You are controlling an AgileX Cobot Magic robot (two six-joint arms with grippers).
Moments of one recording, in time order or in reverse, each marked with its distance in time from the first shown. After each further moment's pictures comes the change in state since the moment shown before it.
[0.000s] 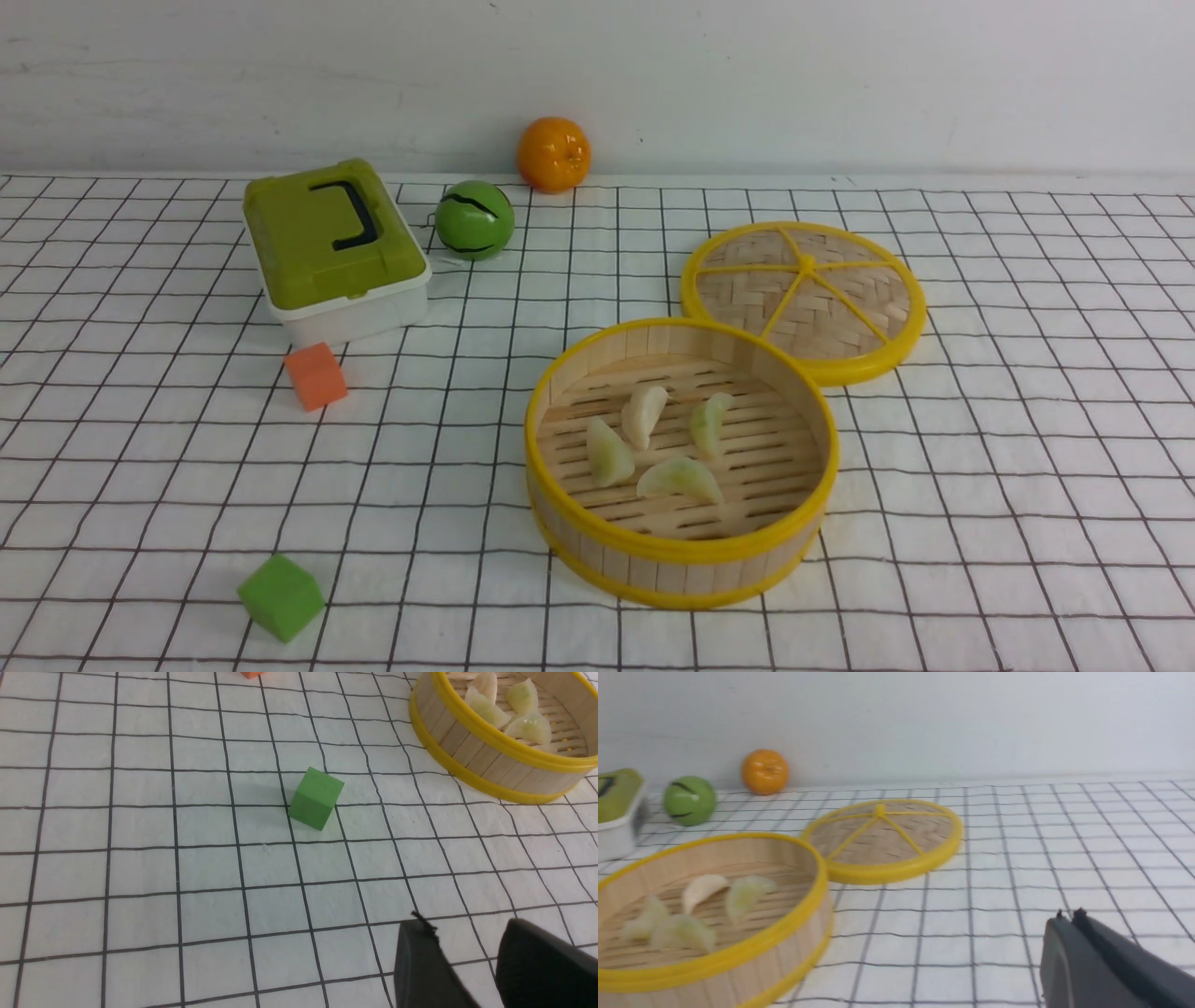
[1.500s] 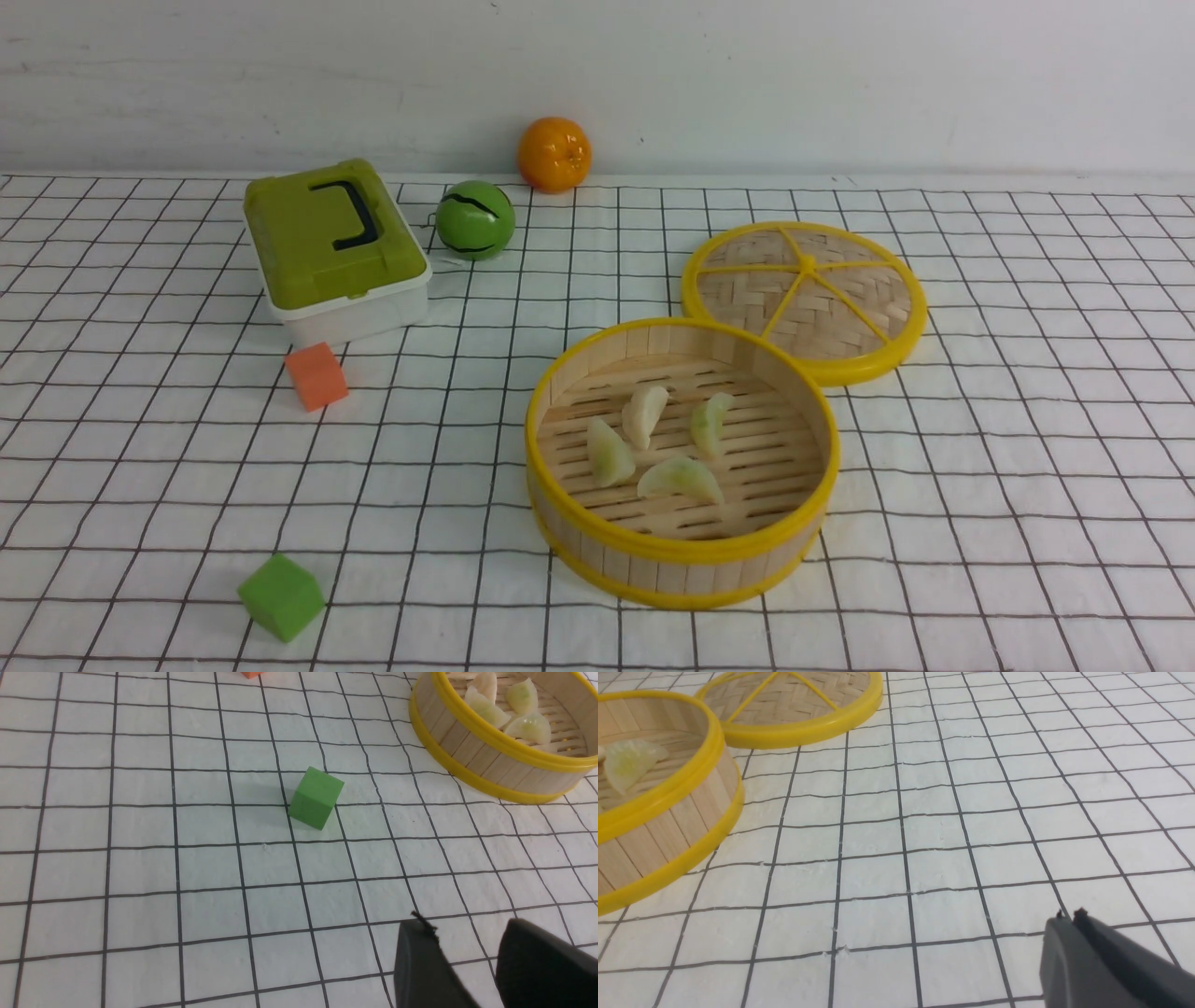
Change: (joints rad) right arm -0.036 -0.042 0.001 -0.075 0.284 0.057; left arm 0.000 -0.001 0.000 -0.001 0.001 0.000
